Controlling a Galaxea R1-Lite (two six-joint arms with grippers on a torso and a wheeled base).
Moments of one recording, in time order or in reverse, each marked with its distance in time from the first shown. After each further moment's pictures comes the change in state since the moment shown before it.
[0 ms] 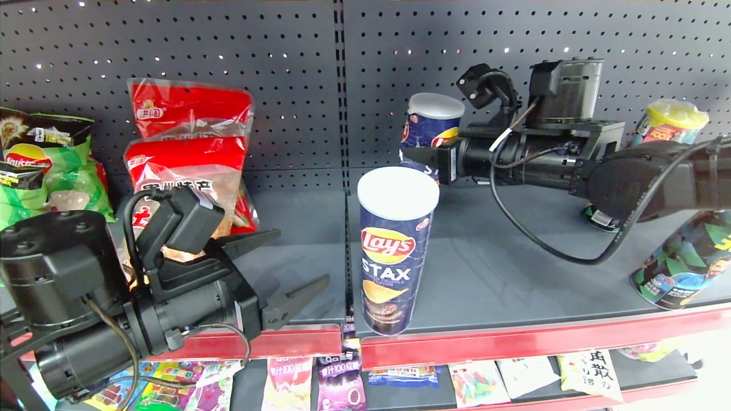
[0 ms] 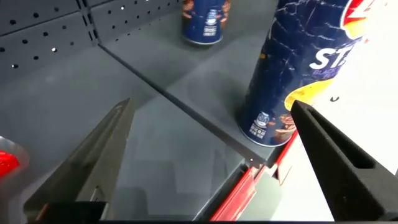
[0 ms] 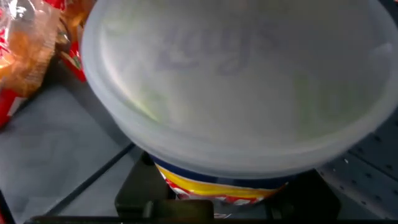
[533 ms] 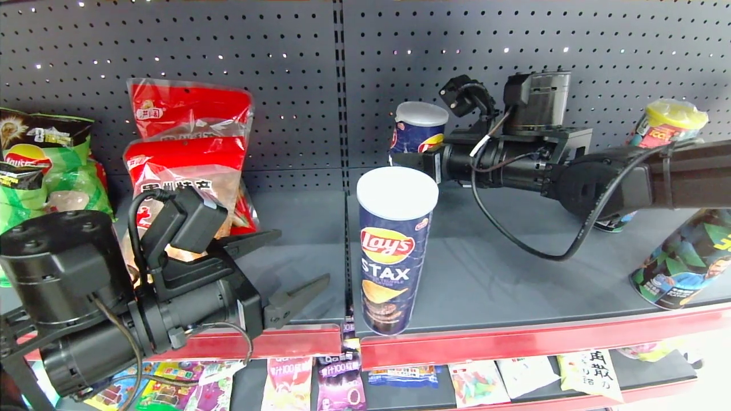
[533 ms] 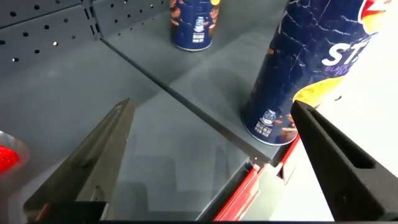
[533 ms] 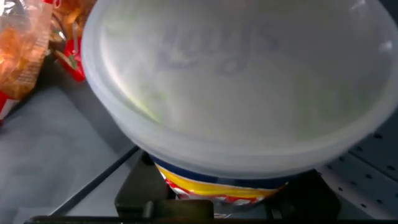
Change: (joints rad) left arm 0.002 0.011 -0.004 0.000 0.002 -0.003; right arm 0.011 0.075 -0.061 0.000 0.001 0.001
